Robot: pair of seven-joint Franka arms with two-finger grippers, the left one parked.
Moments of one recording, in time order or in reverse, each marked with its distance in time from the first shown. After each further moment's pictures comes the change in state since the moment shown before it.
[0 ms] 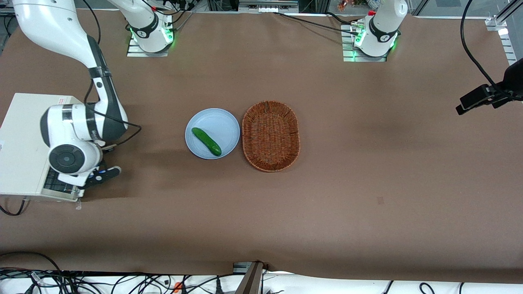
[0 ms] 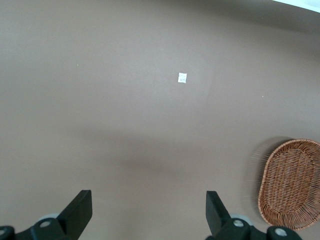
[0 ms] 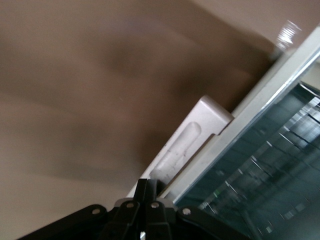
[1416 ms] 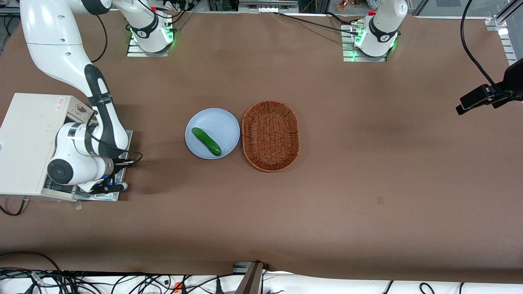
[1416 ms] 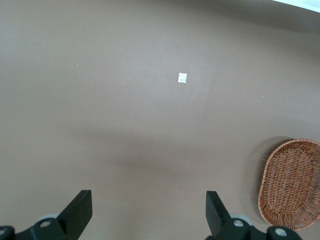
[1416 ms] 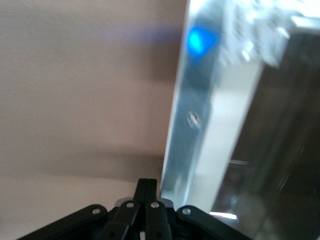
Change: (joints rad) arm -0.075 0.136 -0.033 0.001 0.429 0.136 0.151
